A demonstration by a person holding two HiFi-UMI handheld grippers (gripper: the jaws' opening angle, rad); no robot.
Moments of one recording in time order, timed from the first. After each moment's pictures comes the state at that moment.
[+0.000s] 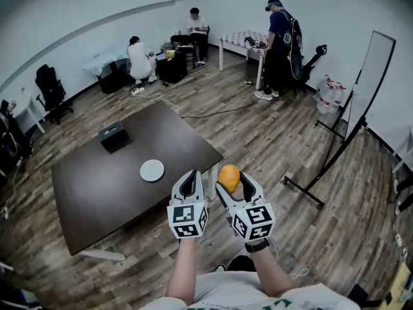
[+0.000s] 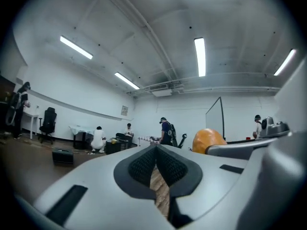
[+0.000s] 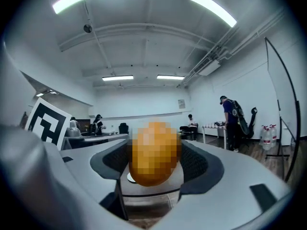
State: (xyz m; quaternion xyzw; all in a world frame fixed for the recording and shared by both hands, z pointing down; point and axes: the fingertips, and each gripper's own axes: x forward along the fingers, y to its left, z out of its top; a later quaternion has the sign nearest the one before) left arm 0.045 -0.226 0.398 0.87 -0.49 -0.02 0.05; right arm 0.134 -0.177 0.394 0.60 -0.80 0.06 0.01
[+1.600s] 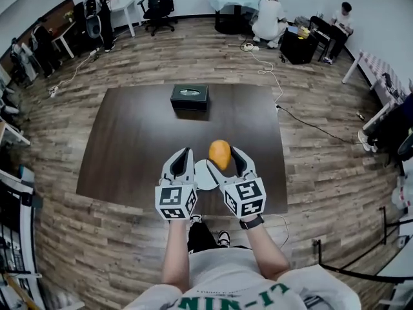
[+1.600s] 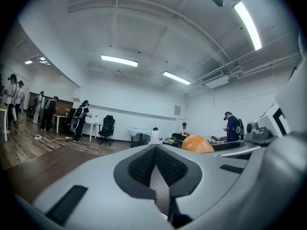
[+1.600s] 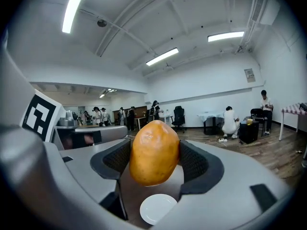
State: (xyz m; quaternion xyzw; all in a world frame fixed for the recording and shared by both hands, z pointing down) left arm -0.241 -0.573 0.477 0.66 -0.75 -0.01 0.07; right arm -0.158 -0.605 0.488 0.25 -0.96 0.08 0.10
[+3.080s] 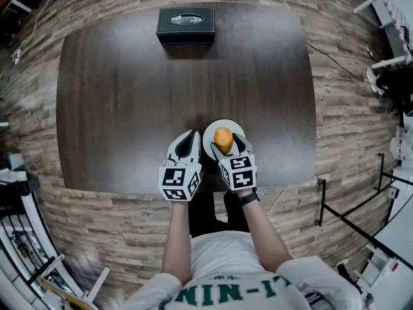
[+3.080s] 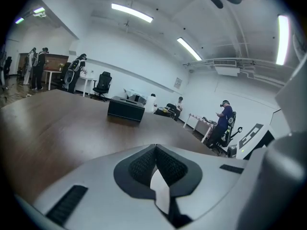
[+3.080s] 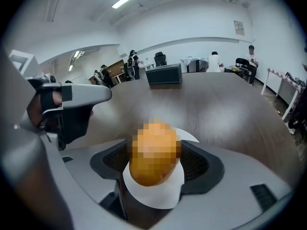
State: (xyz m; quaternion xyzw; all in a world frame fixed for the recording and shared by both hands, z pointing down) left arm -0.346 -0.645 0.752 0.69 -0.66 0.05 0.29; right arm -0.253 -0.653 0.826 0.30 -0.85 0.25 0.36
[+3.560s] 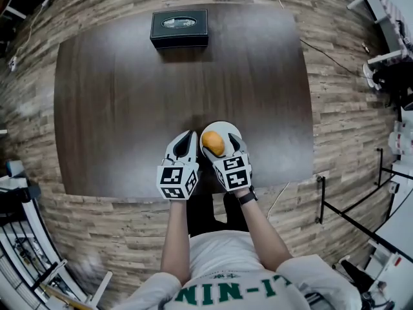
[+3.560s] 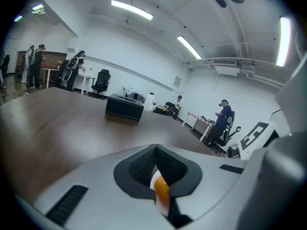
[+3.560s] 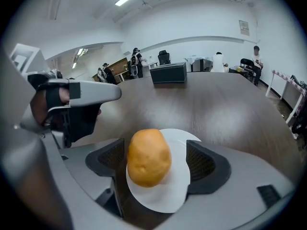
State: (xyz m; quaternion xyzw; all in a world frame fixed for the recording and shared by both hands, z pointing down) left arm -0.346 -0.655 0.761 0.69 -0.65 0.05 0.30; right arm -0.264 -0.652 0.829 0.28 -0.85 0.24 0.37
